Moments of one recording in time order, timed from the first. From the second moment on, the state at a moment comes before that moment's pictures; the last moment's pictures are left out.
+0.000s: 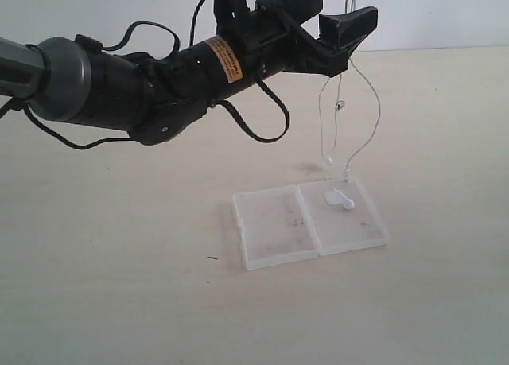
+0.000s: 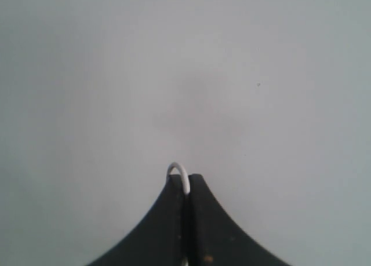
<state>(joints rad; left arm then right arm) -0.55 2.04 -1.23 0.43 -0.91 -0.50 0.37 1.33 -1.38 -0.02 0.03 0.04</state>
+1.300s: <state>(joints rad) -0.57 2.09 -1.34 0.42 -0.80 -0.48 0.37 1.33 -1.38 -0.02 0.04 0.03</state>
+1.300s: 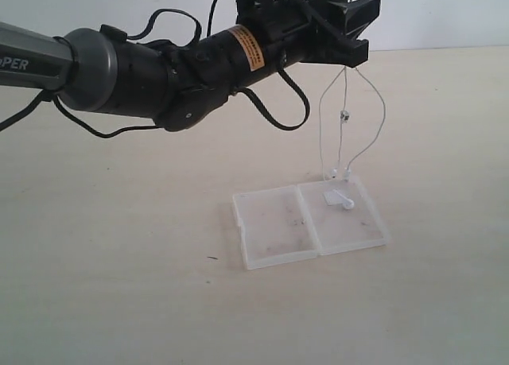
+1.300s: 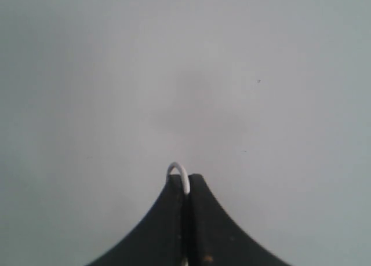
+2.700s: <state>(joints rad) -0.57 2.12 -1.35 0.47 -0.72 -0.48 0.37 1.33 -1.38 -0.02 0.09 0.03</state>
